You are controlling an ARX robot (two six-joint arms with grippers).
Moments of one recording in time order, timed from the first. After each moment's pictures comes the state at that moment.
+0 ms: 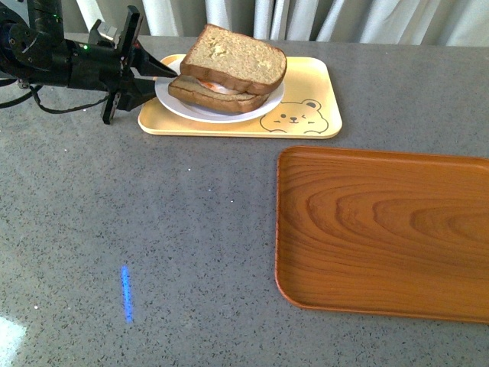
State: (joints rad) left arm -0.01 2.60 1.74 0.29 0.81 -0.85; right arm 0.00 0.01 0.02 0.00 0.00 0.00
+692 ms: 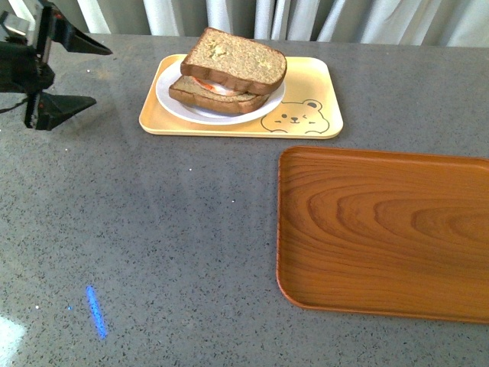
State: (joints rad) left arm 0.16 2.39 1.44 0.40 0.77 -0.80; right arm 0.00 0.01 0.02 0.00 0.00 0.00
